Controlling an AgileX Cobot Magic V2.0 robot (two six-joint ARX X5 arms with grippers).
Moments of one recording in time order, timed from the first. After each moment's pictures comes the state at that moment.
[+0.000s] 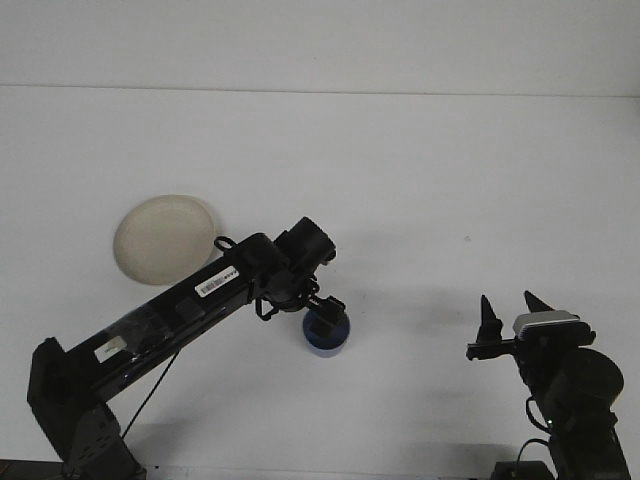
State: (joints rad) left arm -0.77 1.76 1.58 -0.97 0.07 -0.21; right arm 0.03 0.46 0.57 -0.40 -0.13 0.03
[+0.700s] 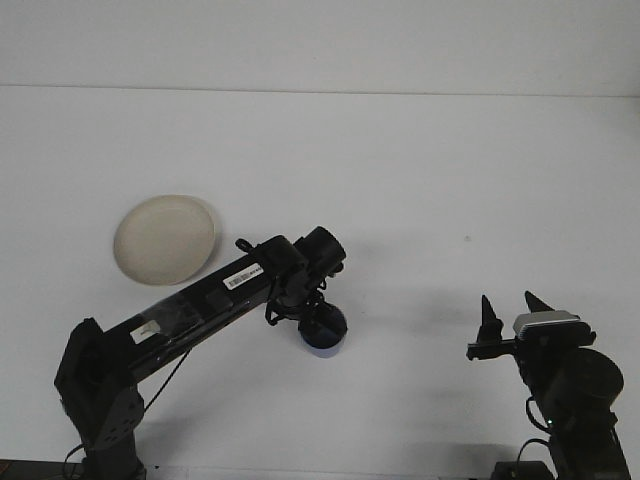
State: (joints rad) left arm -0.79 1.86 1.58 -1.00 0.07 -0.17; right arm 0.03 0.46 0.57 -0.41 -0.13 0.03
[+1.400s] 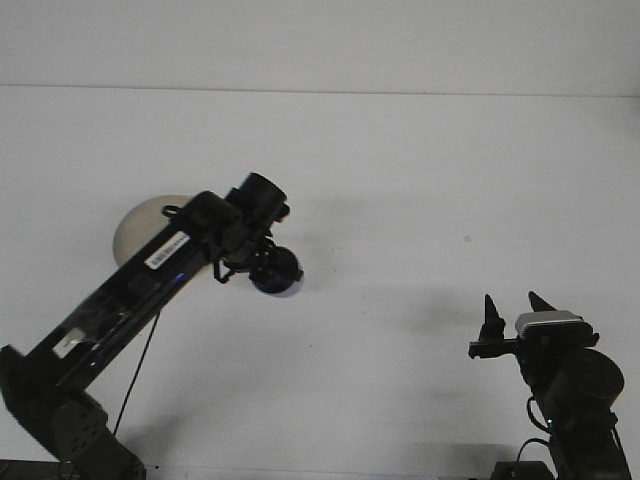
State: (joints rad) left arm -0.53 1.70 1.74 -1.14 -0.02 -0.11; right arm 0.03 0.46 0.57 -0.41 -0.10 0.03
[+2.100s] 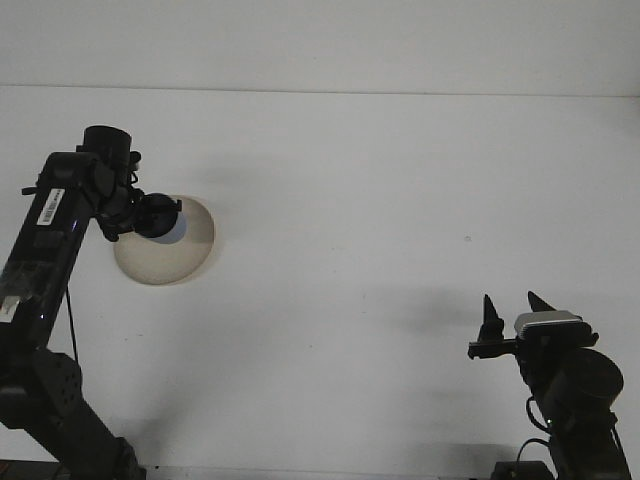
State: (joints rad) left arm 0.03 1.78 1.77 -1.12 -0.04 -0.09; right arm 0.03 0.46 0.57 -0.41 -0.10 0.03
